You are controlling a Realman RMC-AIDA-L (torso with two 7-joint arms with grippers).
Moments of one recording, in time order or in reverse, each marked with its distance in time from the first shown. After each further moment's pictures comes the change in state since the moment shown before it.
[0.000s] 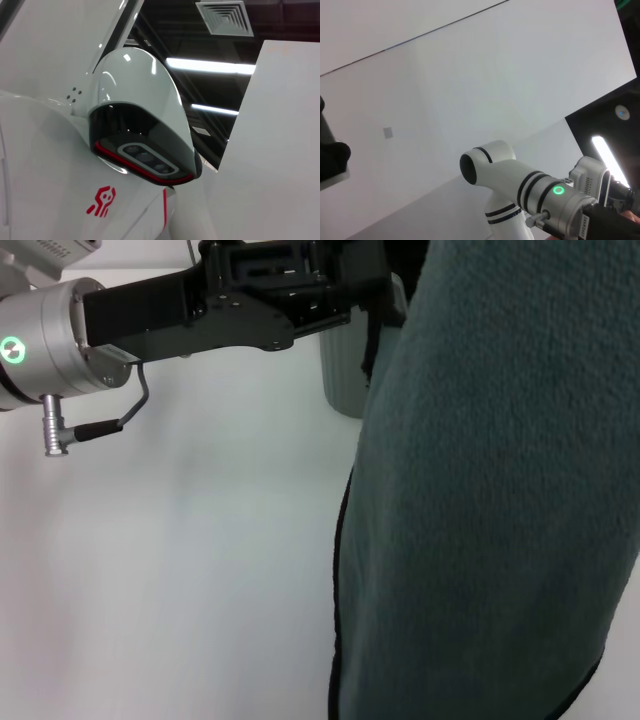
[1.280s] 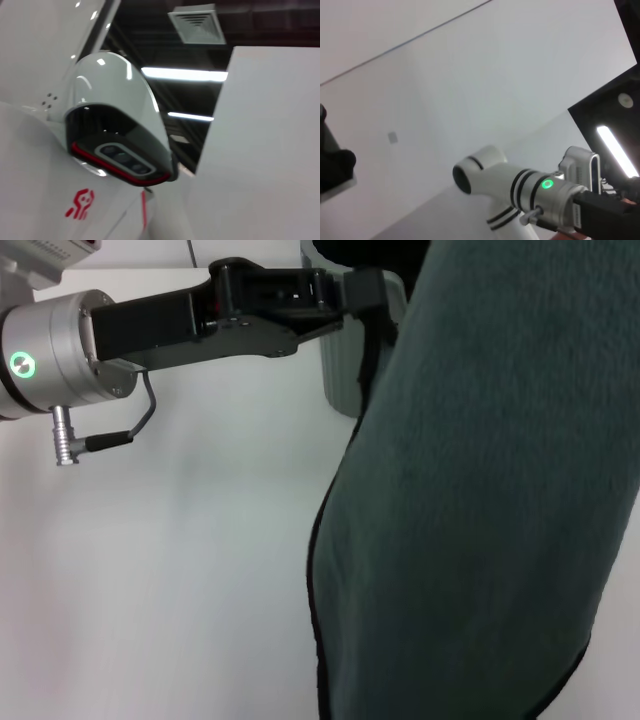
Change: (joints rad) left arm 0.010 -0.007 0.017 0.003 0.002 -0.014 0.084; right arm -0.027 0.004 0.020 0.076 -0.009 0.005 -0.010
